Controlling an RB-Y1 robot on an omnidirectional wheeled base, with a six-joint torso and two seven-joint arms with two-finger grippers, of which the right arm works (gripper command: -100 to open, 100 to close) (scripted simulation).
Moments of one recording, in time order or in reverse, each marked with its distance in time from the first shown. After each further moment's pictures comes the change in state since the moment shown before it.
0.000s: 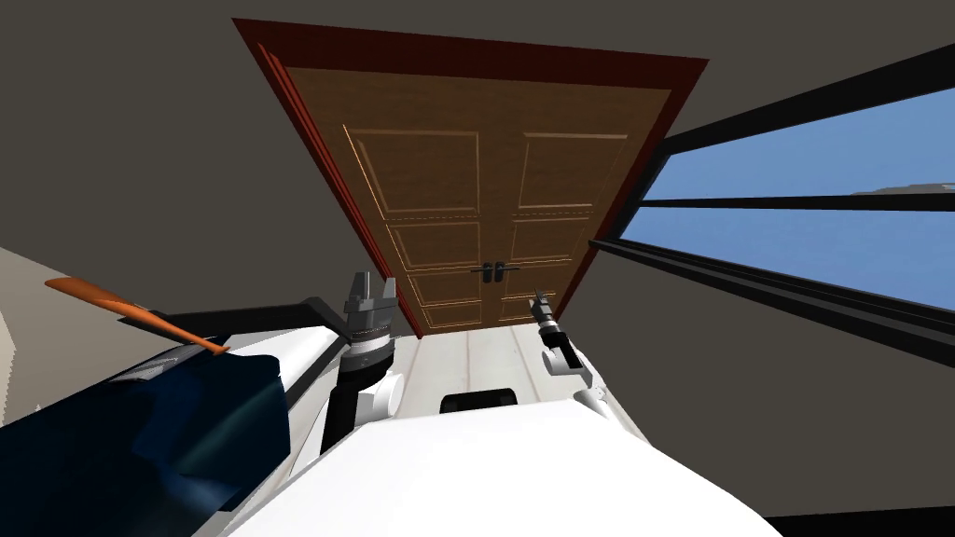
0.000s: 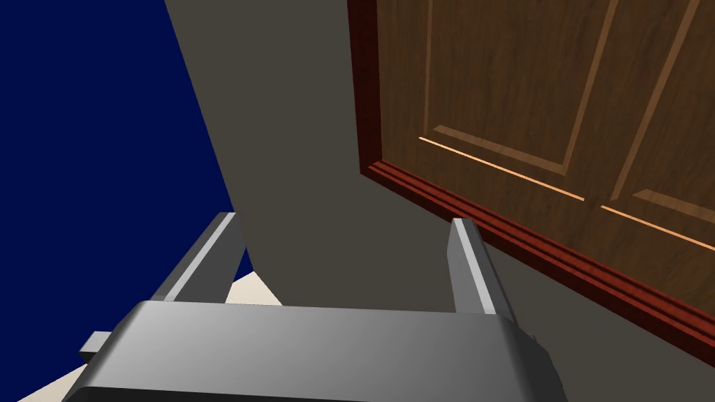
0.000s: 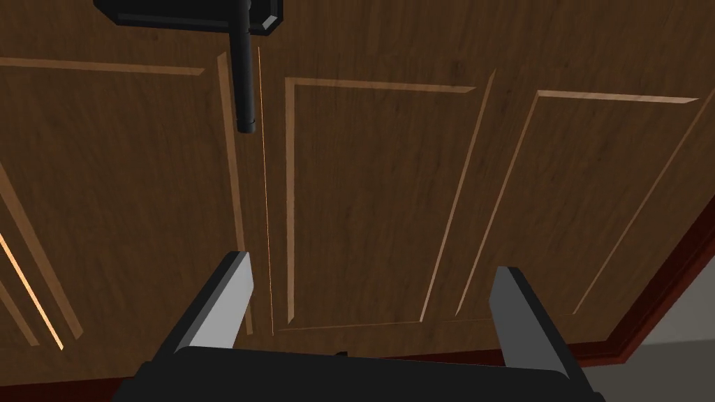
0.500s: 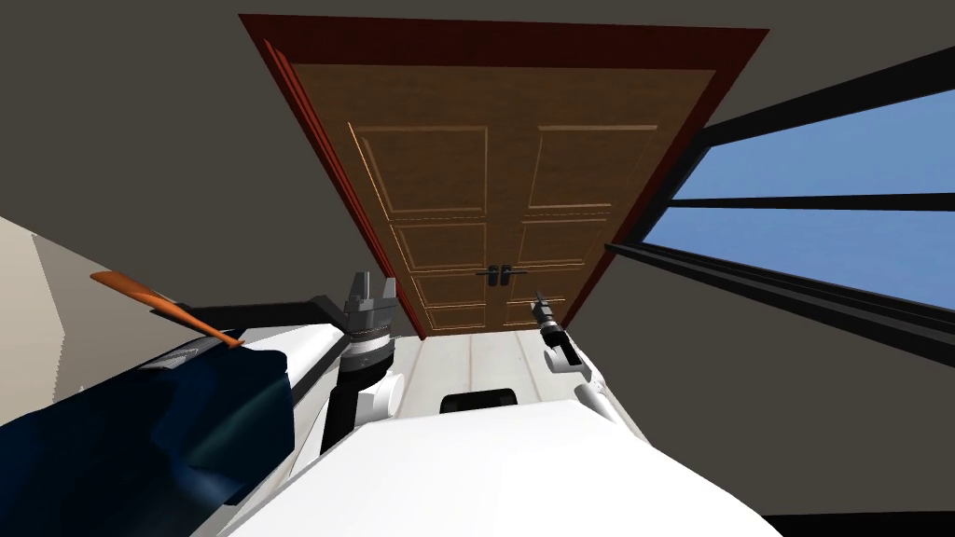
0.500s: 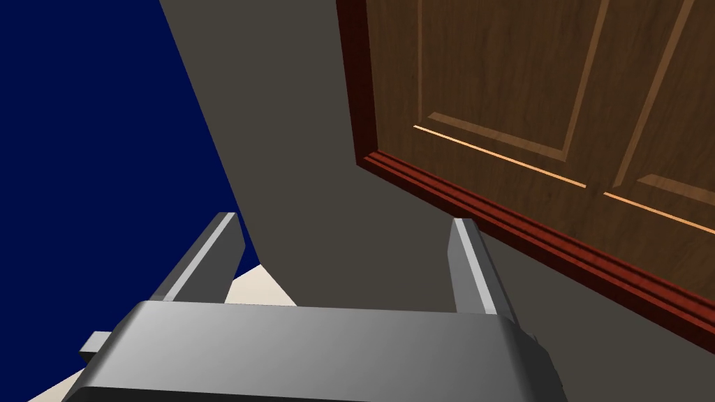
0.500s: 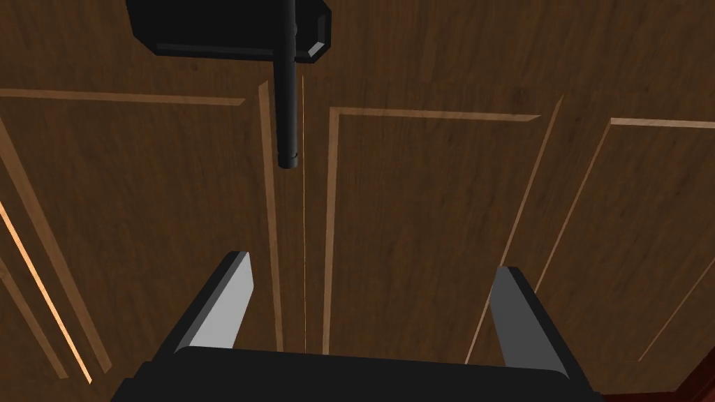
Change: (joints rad) arm -0.055 -0.041 -0.007 0.134 -0.023 -0.006 -0.035
